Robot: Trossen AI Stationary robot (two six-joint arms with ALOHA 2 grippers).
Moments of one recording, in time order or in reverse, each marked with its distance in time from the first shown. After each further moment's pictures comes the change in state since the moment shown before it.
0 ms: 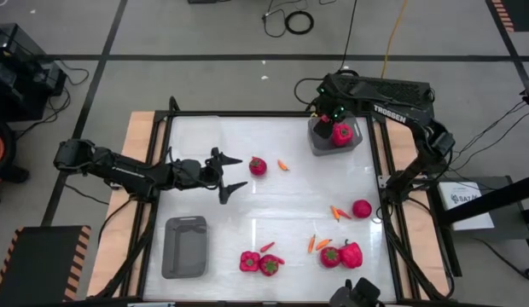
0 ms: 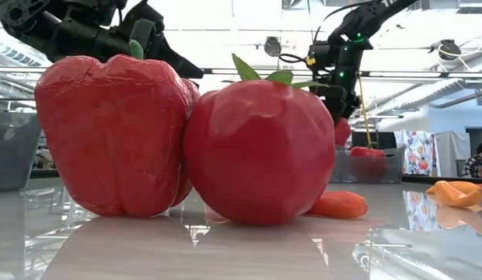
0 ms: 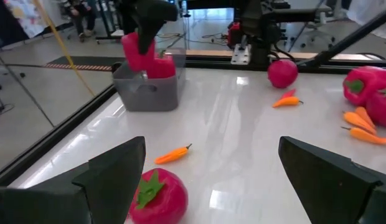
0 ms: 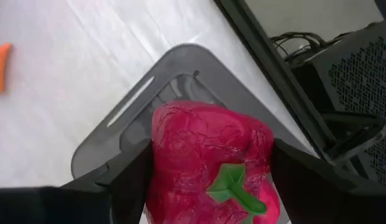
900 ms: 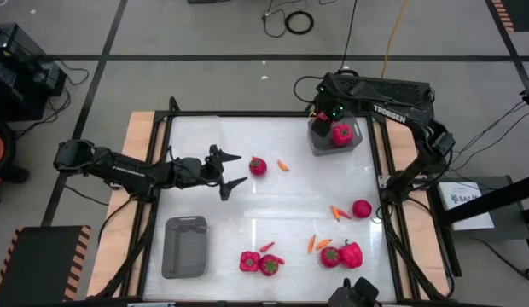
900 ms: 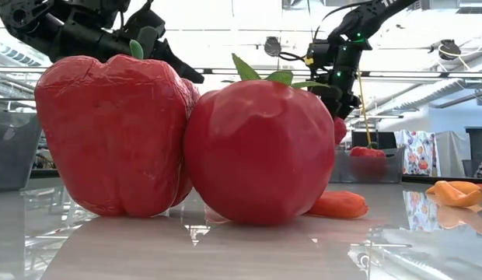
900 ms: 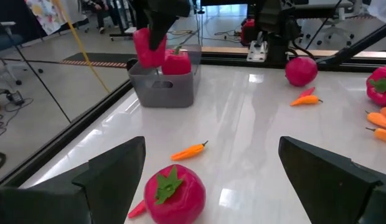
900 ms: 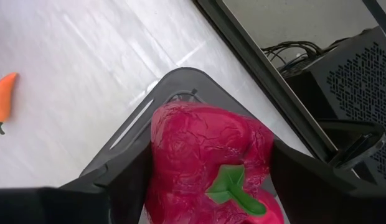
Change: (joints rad) left arm 0.026 0.000 0.000 -0.010 -0.028 0.015; right arm 0.001 0.000 0.000 0.036 -0.002 0.065
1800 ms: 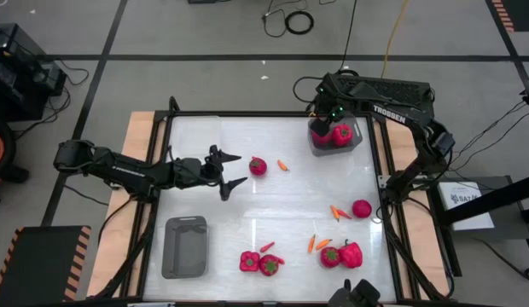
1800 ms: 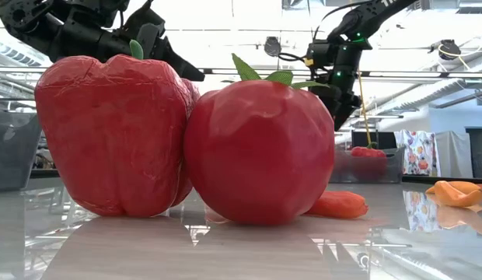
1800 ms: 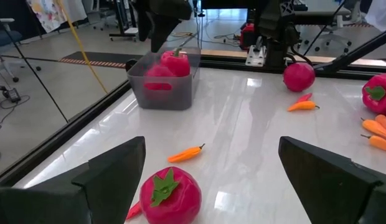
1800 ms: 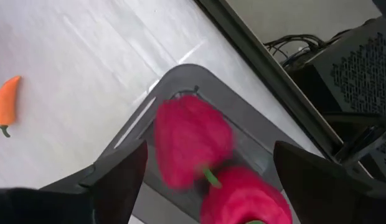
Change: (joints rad) left arm 0.000 0.000 0.000 0.011 -0.003 -0.029; right arm 0.007 0.000 0.000 -0.018 0.001 0.039
